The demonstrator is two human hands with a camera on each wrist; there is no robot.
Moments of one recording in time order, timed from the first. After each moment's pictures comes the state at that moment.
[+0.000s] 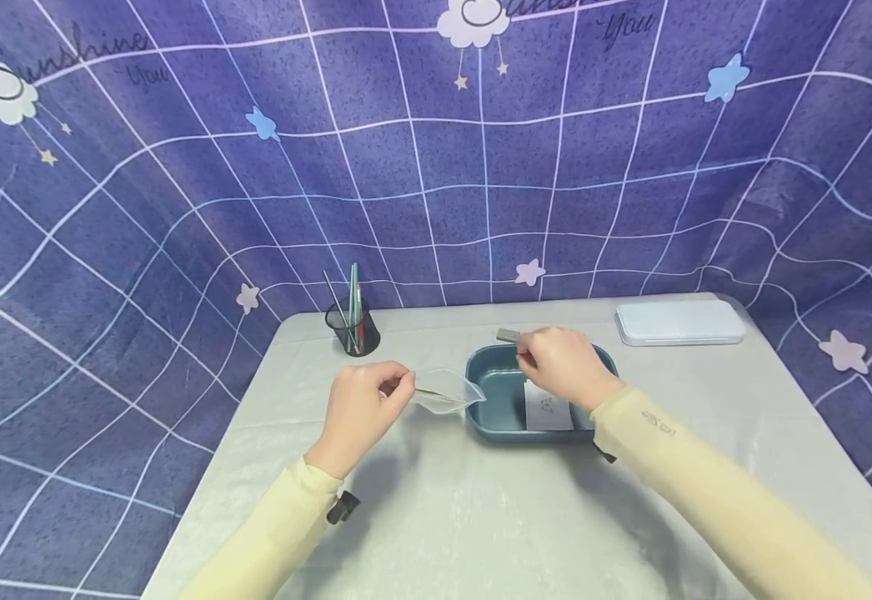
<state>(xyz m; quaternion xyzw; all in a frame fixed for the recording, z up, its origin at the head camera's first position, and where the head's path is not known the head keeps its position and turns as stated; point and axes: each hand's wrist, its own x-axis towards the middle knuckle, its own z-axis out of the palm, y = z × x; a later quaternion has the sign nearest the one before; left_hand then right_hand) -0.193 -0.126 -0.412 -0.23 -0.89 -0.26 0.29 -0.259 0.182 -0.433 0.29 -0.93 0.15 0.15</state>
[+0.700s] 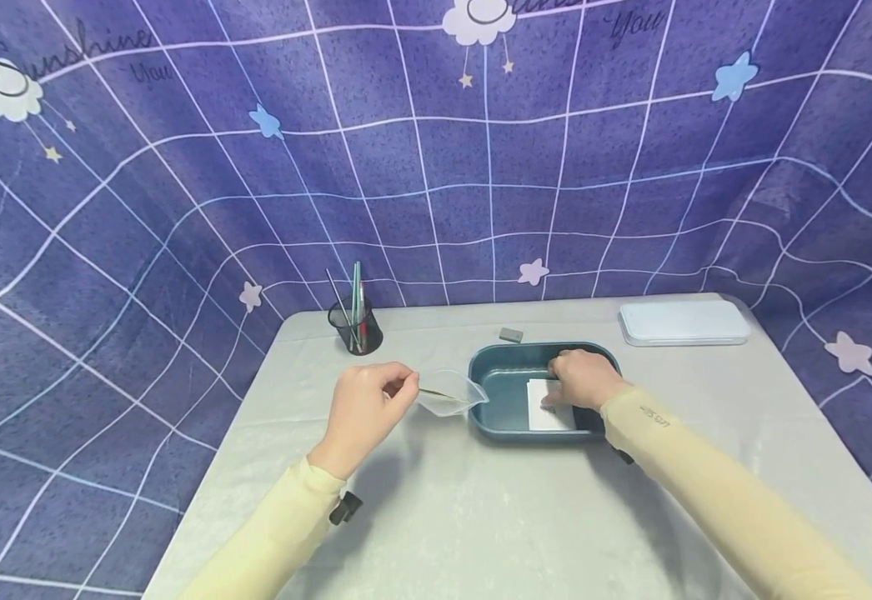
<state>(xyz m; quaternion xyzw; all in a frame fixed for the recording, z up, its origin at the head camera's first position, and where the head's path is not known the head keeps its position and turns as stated) -0.192 -0.126 -0.413 -0.23 -0.89 -0.25 0.29 -0.283 0.218 -0.494 0.28 -0.96 0.08 -0.01</state>
